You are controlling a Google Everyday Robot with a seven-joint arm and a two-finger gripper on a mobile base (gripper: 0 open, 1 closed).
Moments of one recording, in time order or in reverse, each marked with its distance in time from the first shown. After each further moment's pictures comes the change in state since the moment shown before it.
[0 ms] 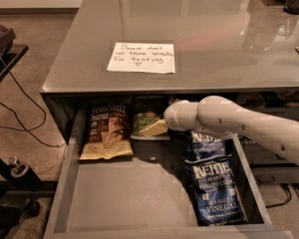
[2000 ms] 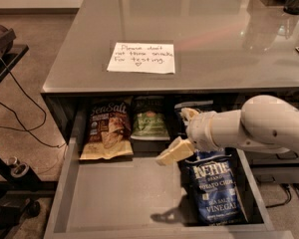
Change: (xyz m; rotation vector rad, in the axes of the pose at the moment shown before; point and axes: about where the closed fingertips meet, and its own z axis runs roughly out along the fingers) arm -0.007 0.081 -0.142 -0.210 0.066 0.021
